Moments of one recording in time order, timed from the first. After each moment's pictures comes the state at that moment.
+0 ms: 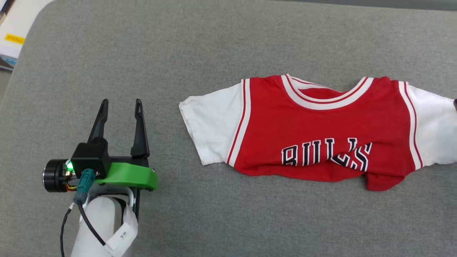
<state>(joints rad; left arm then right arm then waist) -0.25 0.07 0.00 0.11 -0.05 -0.03 -0.26 -0.58 -0.72 0.33 0.59 0.71 0.13 0.17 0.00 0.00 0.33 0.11</state>
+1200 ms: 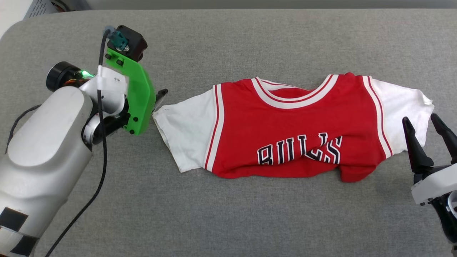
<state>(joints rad) -0.90 0.55 -0.70 0.32 -0.75 -0.13 0.67 -0.15 -0.39 0.02 0.07 0.43 0.13 -0.07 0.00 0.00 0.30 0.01</state>
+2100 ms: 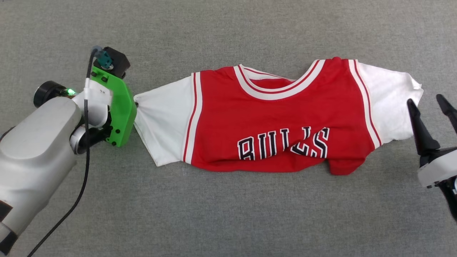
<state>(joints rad) -1.02 0.64 -1.05 0.54 -0.98 -0.13 0.52 -0.24 -0.44 0.07 0.12 0.44 0.13 -0.11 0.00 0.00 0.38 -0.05</state>
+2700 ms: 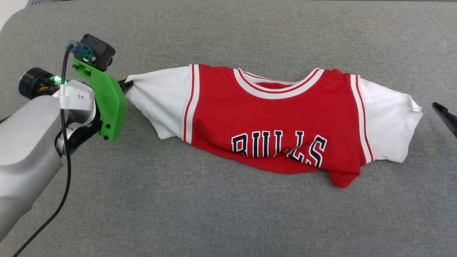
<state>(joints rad) -1.01 0.73 -1.02 0.39 -0.96 -0.09 0.35 -0.40 -0.78 0.21 0.05 0.69 0.13 0.54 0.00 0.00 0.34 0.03</state>
